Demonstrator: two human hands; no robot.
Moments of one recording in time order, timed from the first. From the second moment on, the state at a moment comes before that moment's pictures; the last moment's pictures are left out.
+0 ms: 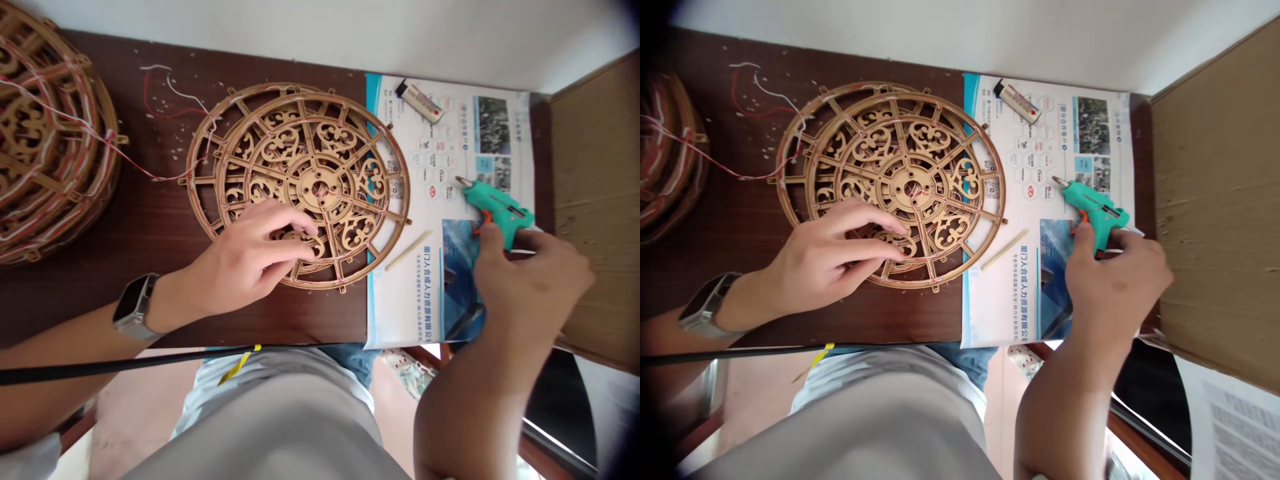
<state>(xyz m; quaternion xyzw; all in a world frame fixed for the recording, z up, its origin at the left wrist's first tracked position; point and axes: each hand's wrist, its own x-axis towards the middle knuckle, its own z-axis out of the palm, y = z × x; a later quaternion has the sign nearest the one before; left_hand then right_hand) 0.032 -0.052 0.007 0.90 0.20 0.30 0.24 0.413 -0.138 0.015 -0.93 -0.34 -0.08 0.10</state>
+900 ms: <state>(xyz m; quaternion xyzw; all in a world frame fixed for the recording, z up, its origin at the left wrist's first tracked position) 0.030 -0.052 0.009 0.89 0.22 0.30 0.26 0.296 -0.242 0.037 -0.68 -0.48 0.29 0.47</state>
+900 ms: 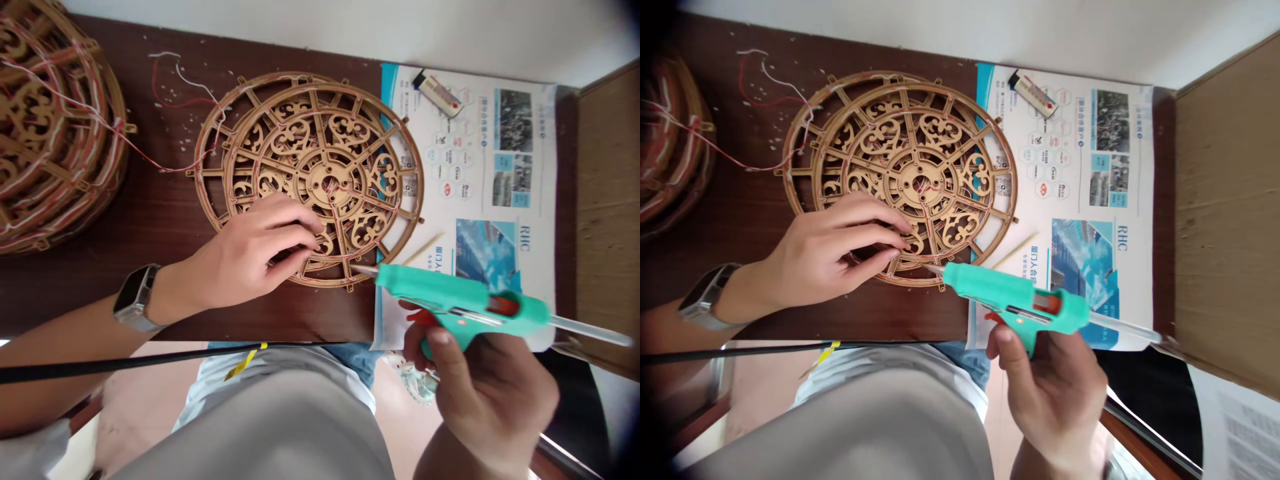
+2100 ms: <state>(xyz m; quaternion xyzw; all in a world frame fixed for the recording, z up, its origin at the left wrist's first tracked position) 0.027 -0.053 0.004 0.89 0.21 0.31 0.28 0.265 -0.221 0.030 -0.64 -0.68 0.07 0.35</state>
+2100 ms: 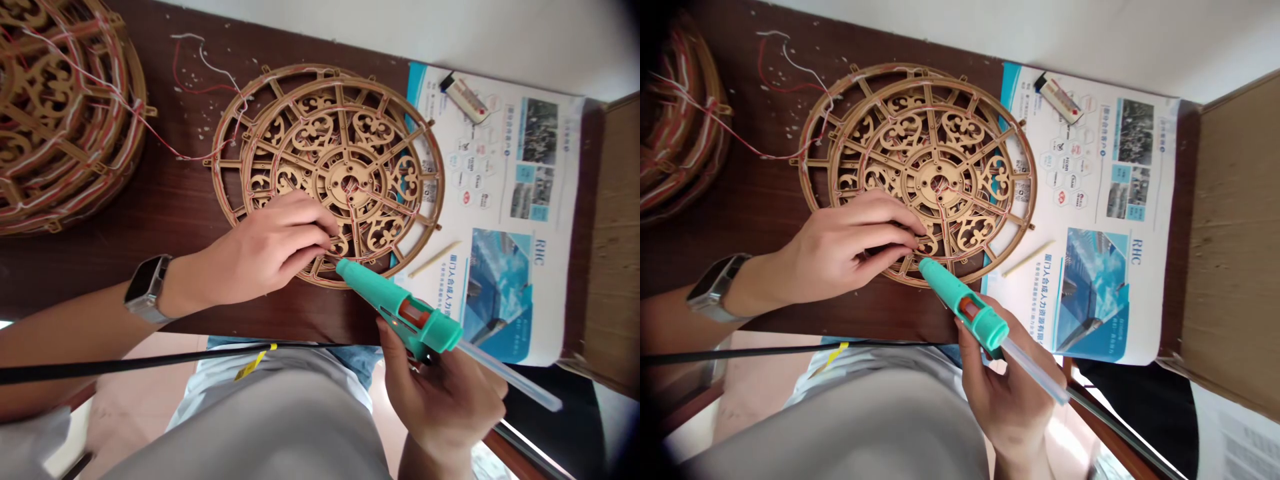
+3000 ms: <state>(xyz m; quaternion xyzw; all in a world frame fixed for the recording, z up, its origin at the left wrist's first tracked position) 0.026 -0.050 0.000 0.88 0.19 0.33 0.29 0.248 -0.230 0.047 -0.65 -0.68 0.03 0.34</state>
